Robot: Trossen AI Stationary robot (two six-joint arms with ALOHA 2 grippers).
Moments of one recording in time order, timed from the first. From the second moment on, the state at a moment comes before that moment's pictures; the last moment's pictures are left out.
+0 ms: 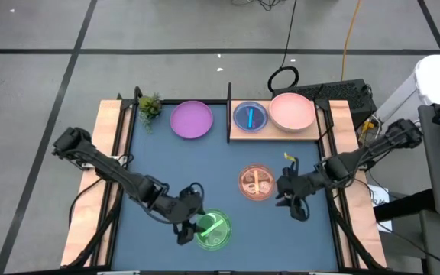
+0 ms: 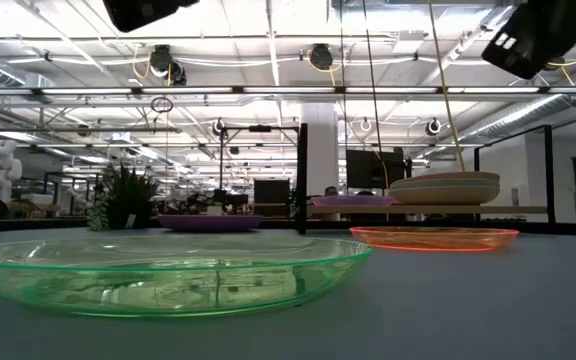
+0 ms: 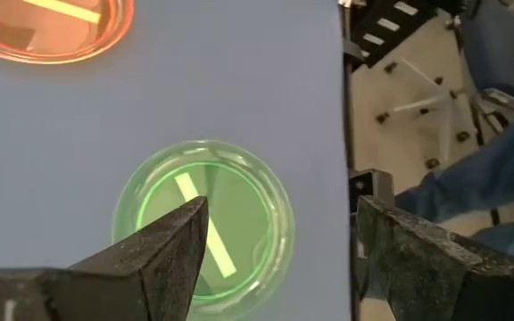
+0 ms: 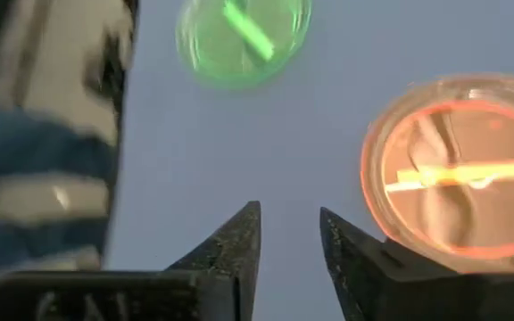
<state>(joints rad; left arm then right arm) -0.53 1.55 1.19 -0.38 -0.11 -0.68 0.46 1.07 0.81 -0.61 0.00 0.55</state>
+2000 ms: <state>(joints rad) -0.51 1.57 1.19 -0.34 -0.26 -0.76 0.38 1.18 0.24 0.08 0.21 -0.38</state>
